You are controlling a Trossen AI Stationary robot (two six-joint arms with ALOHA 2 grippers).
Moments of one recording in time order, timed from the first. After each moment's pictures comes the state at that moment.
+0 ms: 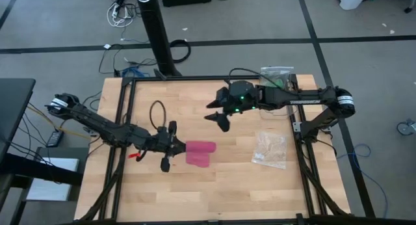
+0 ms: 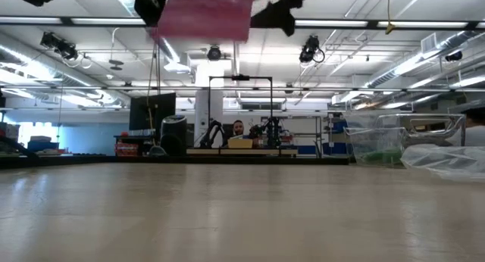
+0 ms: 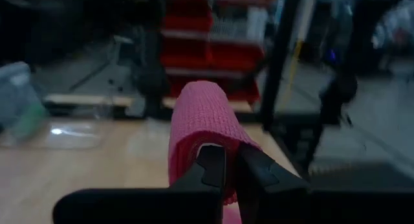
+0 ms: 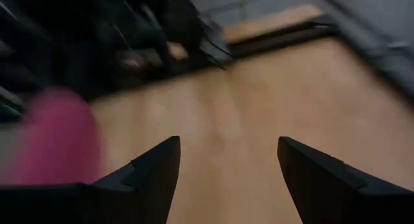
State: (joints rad) left arm -0.37 1.13 0.53 0.61 -0.27 -0.13; right arm -0.10 1.49 1.31 -0.28 -0.06 0.21
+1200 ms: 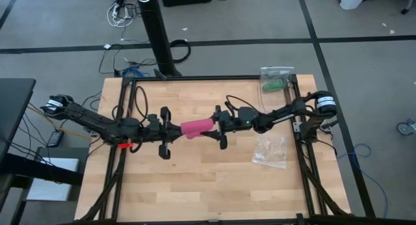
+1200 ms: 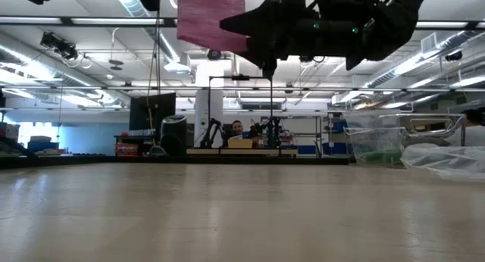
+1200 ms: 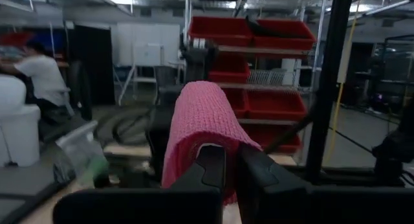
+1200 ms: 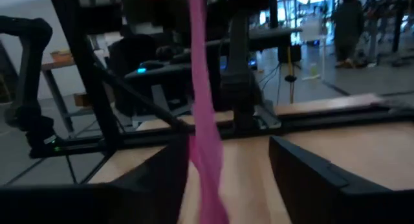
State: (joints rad) left arm -0.29 1.03 0.53 0.70 -0.36 0.00; right arm -0.01 1.74 0.79 1.00 -0.12 0.17
